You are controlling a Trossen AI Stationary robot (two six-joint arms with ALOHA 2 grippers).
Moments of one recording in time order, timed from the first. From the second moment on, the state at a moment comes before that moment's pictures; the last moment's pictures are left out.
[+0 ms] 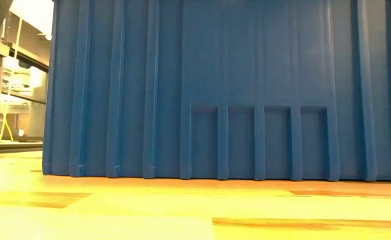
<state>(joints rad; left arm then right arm) 0.28 1.85 2.33 -0.70 -0.15 -0.44 -0.06 1.74 2.36 -1.25 1.51 0.36</state>
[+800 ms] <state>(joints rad) 0.27 1.85 2.33 -0.69 -0.24 -0.43 0.01 1.74 2.36 -1.05 1.54 0.20</state>
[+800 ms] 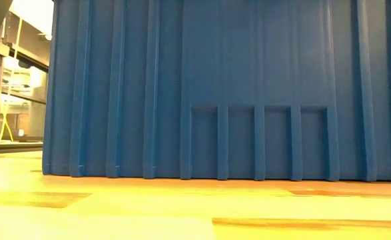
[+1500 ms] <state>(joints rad) 0.36 1.77 2.33 -1.07 0.06 -0.37 0.35 1.47 2.36 -0.91 1.03 0.06</state>
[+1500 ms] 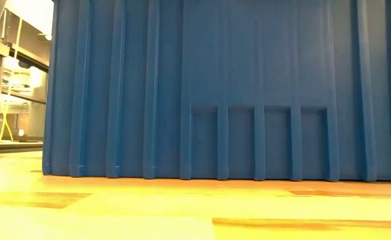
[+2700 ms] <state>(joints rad) 0.31 2.08 2.33 -1.48 0.76 -0.26 0.46 1.28 2.36 -1.31 0.79 0.39</state>
